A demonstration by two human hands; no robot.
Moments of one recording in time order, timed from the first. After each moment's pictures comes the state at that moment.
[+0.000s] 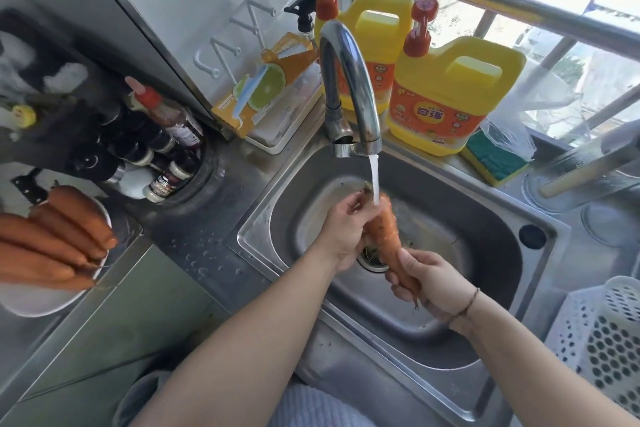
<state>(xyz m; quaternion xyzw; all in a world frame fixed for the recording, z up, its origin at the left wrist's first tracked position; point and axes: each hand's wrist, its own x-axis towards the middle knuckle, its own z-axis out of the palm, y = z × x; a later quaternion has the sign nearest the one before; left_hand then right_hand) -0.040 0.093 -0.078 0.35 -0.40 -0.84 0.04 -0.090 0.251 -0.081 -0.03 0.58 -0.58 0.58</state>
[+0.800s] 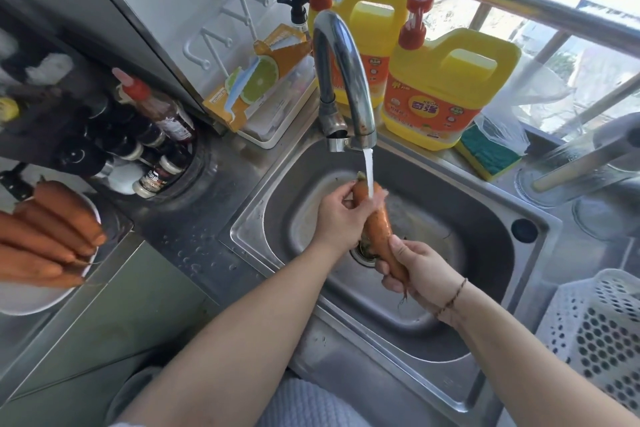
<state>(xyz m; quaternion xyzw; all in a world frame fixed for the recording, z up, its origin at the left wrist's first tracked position) -0.041 0.089 -0.087 0.39 -0.62 -0.67 0.11 -0.087 0.239 -0.073 -0.02 0.56 -0.59 0.58</state>
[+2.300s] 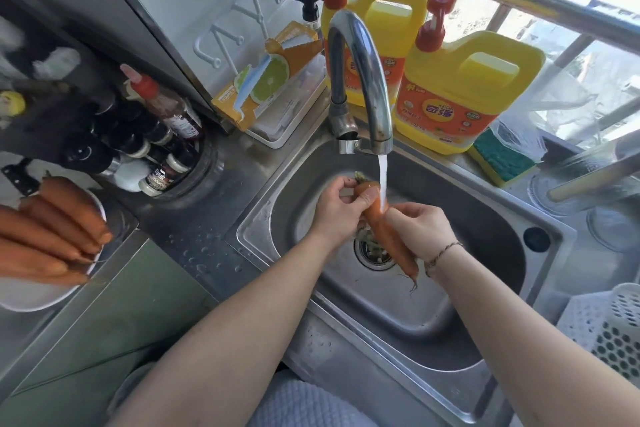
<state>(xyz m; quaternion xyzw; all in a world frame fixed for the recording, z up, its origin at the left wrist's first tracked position) -0.042 0.067 -0.078 0.41 -0.55 -0.72 0.06 -0.115 0.189 -0.040 0.00 0.78 -0.45 0.42</state>
